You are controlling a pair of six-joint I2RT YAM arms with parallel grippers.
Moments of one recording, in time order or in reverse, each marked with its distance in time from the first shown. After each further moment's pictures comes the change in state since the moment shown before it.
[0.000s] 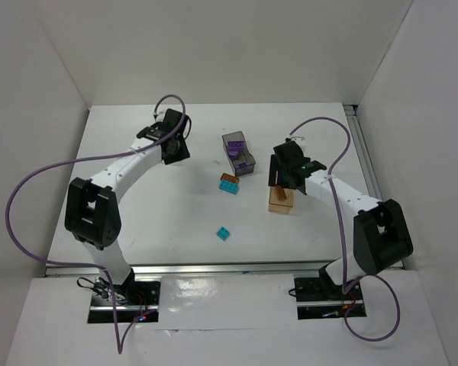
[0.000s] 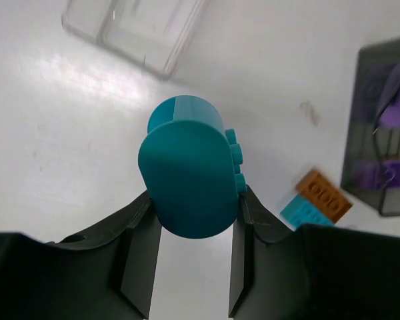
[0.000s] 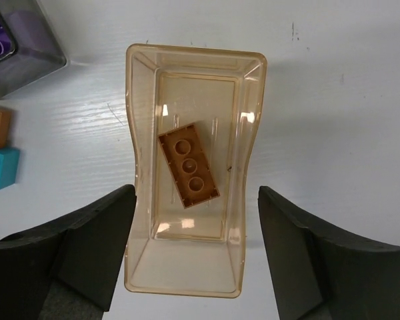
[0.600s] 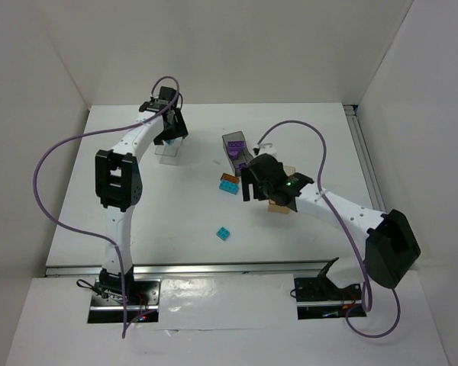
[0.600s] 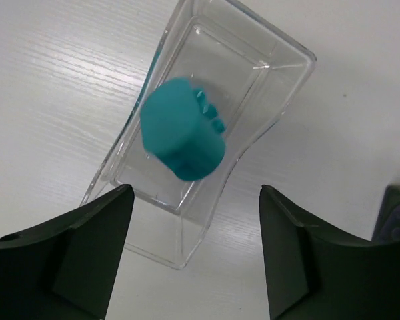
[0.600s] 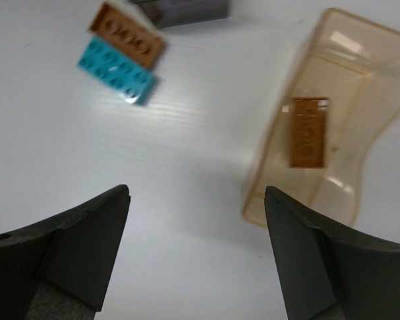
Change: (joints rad) left arm 0.175 0.518 0.647 -0.132 0.045 0.142; right arm 0.269 -0.095 0.004 -0.011 -0.003 0.009
